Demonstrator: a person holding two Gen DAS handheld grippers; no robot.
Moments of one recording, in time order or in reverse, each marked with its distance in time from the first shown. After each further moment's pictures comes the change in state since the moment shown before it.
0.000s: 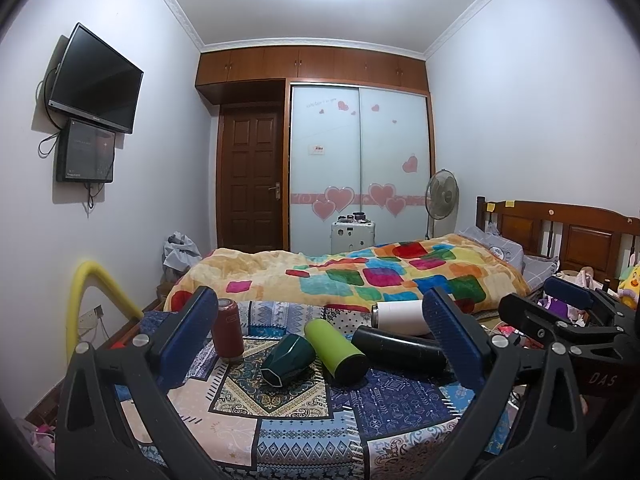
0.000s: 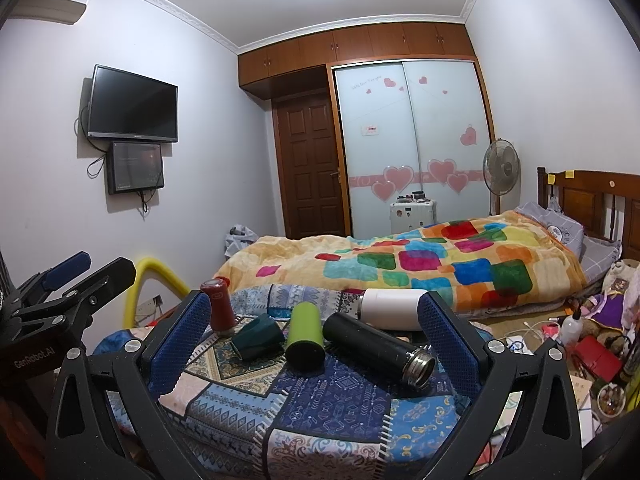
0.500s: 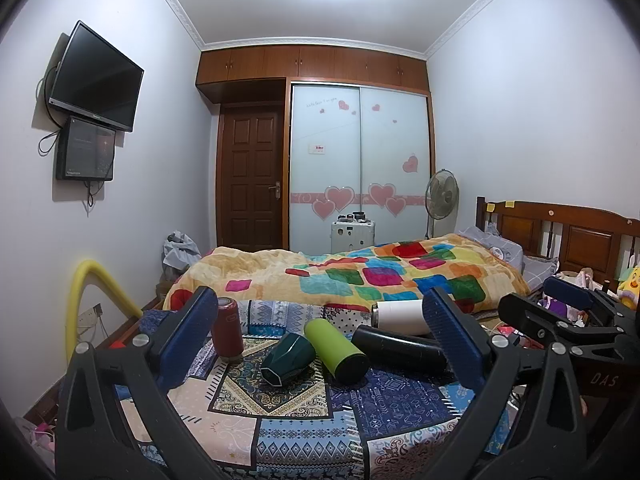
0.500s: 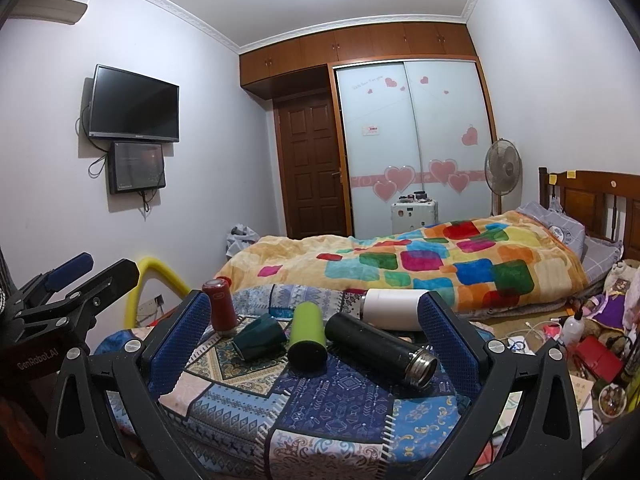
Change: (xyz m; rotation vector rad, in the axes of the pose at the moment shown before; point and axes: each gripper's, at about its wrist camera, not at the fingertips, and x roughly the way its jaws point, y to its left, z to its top) left arm 0.001 0.000 -0.002 -0.001 -0.002 -0.002; right arm 0.001 0.002 0.001 0.000 0.000 0.003
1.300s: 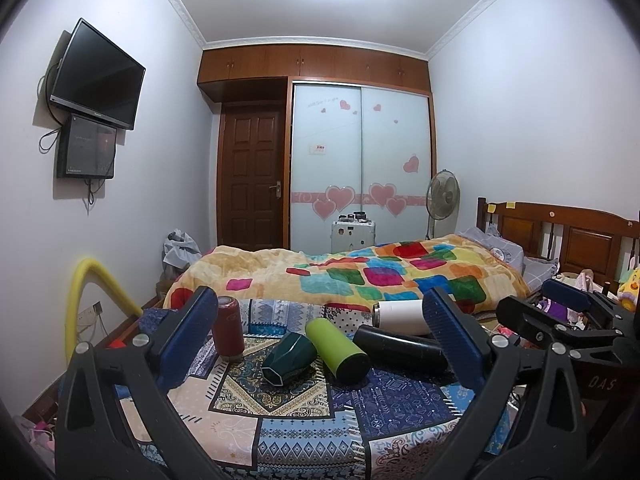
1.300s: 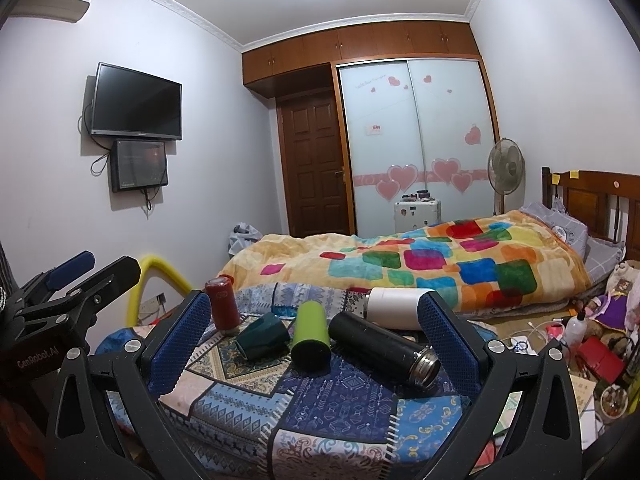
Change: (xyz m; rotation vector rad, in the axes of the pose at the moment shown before) left arm 0.001 0.002 -0.003 -0.006 0.001 -0.001; right arm 0.002 0.005 0.000 0.001 0.005 0.009
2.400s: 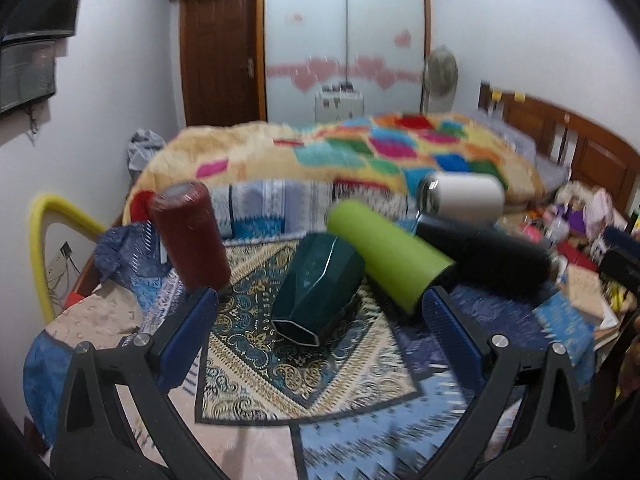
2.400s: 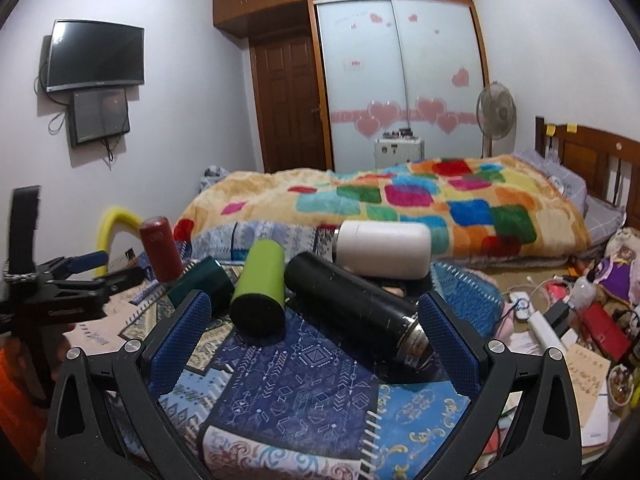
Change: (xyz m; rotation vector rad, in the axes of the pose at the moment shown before) left arm 0.217 0.068 -0.090 0.057 0.498 -0.101; right arm 0.109 -0.050 -0.047 0.024 0.245 -0.073
